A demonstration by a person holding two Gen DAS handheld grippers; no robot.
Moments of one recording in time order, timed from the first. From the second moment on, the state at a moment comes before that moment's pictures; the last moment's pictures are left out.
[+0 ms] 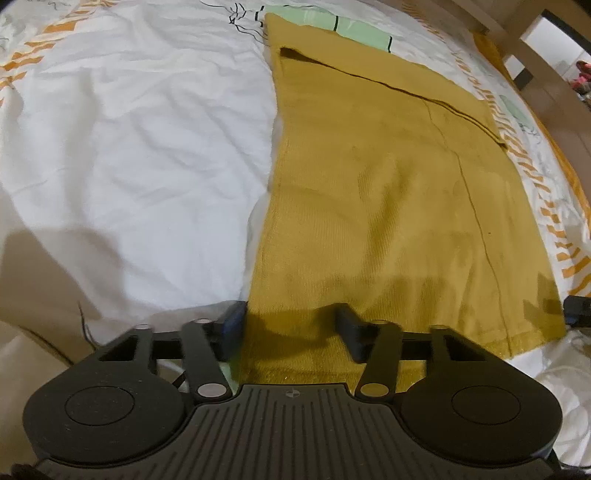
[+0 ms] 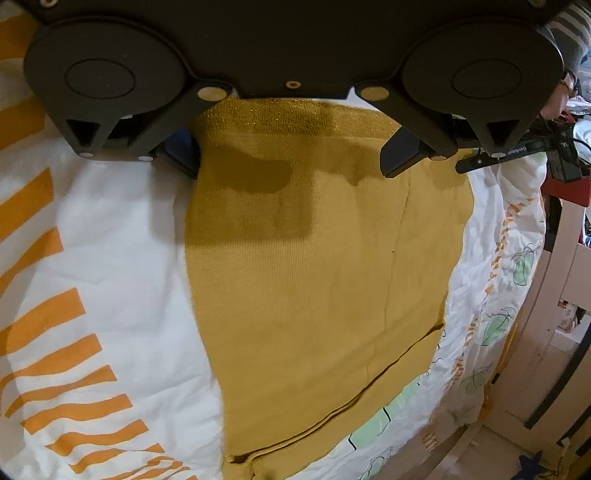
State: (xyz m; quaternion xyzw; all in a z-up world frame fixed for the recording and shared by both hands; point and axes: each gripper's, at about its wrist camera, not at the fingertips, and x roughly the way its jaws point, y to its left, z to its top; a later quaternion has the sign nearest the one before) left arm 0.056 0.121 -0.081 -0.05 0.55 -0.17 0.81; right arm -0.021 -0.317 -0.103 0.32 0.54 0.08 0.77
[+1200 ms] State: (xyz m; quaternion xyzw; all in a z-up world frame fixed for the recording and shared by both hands) left arm 0.072 0.126 -0.016 -0.22 0.37 -0.18 0.88; right arm -0.005 -0.341 -0.043 0.32 0.36 0.08 0.87
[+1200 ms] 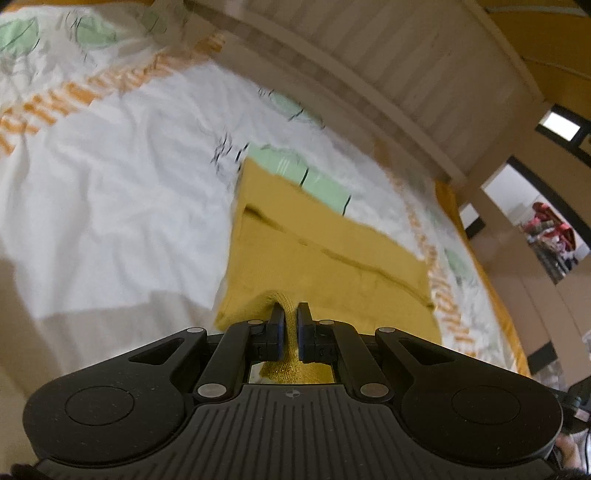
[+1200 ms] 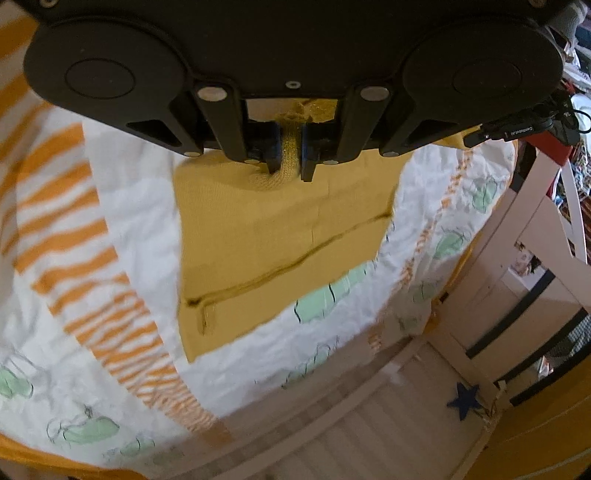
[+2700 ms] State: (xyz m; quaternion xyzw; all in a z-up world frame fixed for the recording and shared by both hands) left arm 0.307 0.065 -0.052 -0.19 0.34 -0.07 0.92; right arm 0.230 -0.402 -0.118 0.30 0.34 0.01 0.89
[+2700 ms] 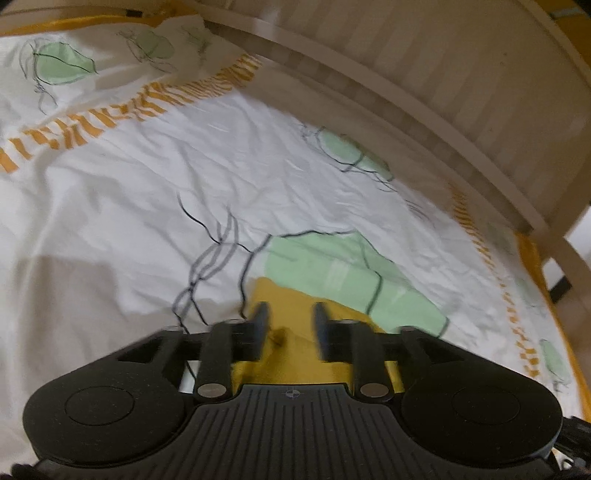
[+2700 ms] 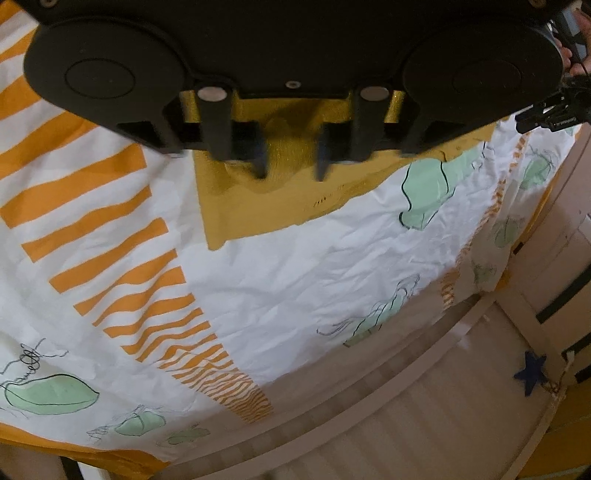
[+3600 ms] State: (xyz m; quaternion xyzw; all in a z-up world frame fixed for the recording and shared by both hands) left arm 0.274 -0.030 -0.077 0.03 0.43 -0.20 0.88; right arm 0.228 -0.367 -0.085 0.15 0.33 -0.01 0.93
